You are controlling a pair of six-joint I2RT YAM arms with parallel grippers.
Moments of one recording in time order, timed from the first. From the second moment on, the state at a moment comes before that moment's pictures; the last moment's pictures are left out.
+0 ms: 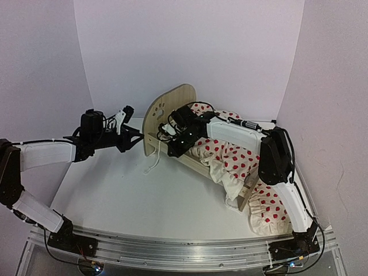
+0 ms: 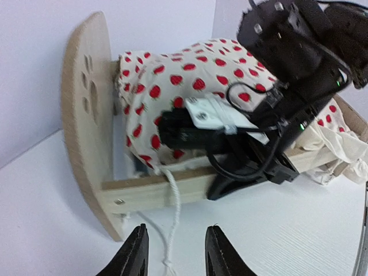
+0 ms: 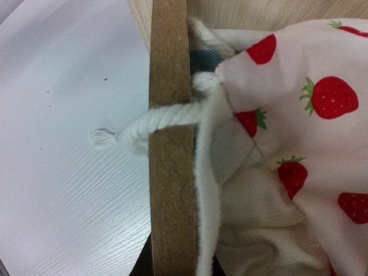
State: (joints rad) left arm -0.41 1.40 0.83 0.25 0.48 0.12; right arm 0.81 2.42 2.24 -0.77 -0.14 -0.04
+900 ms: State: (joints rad) left arm -0.54 1.93 0.96 0.71 0.14 0.11; right arm 0.79 2.22 2.18 -0.70 -0.19 0.07
